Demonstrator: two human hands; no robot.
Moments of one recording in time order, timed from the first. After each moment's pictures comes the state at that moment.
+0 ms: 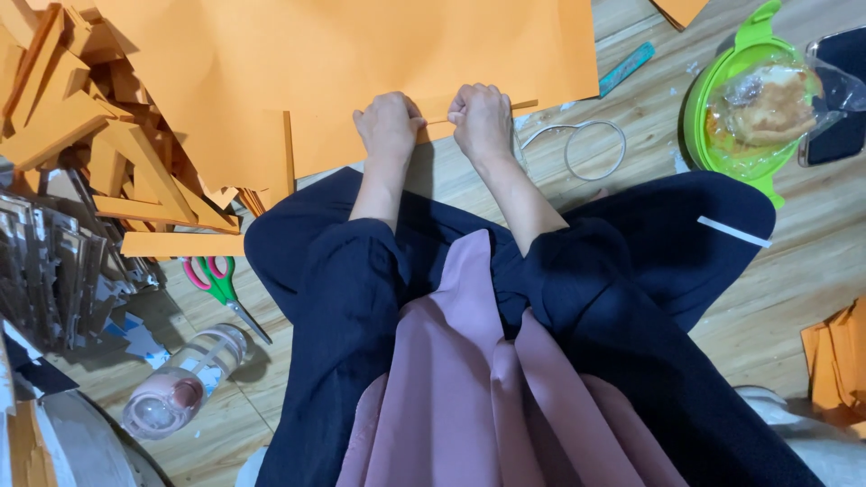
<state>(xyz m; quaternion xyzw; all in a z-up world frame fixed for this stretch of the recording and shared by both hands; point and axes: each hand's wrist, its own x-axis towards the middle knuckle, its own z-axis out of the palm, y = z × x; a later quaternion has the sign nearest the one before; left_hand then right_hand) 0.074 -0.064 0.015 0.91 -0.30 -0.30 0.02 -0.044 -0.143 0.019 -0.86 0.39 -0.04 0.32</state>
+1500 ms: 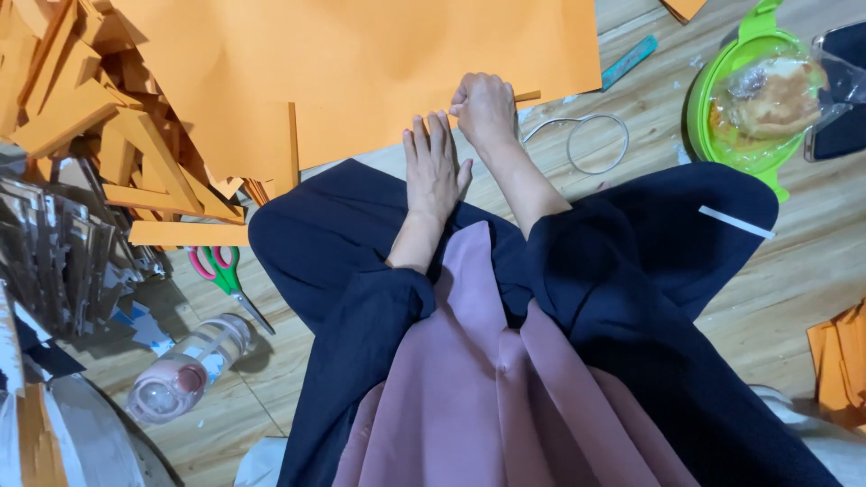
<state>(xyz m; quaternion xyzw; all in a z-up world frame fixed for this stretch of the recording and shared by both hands) -0.028 -0.021 0.032 0.85 -0.51 0.02 -0.14 -0.040 -0.153 0.001 -0.88 0.37 -0.02 0.30</state>
